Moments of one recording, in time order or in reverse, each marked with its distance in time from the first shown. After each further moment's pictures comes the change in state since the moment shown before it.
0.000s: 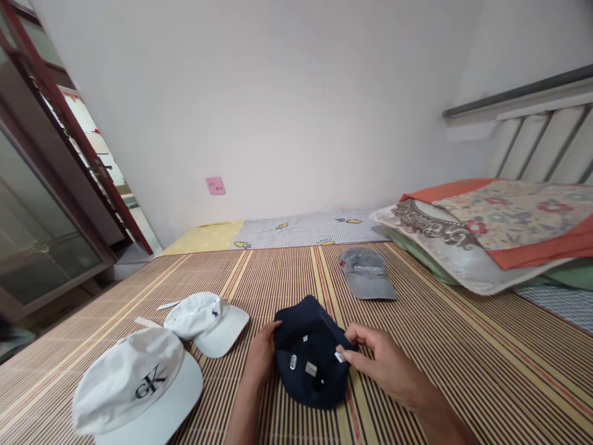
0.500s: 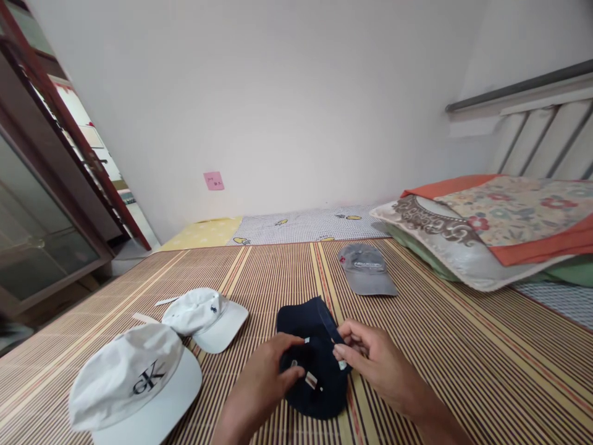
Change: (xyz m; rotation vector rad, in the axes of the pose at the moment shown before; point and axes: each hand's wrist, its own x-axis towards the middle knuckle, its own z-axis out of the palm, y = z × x) left_hand -0.053 0.135 -0.049 0.076 -0.393 -0.089; right_hand -0.003 -0.017 0.013 0.096 0.015 0.021
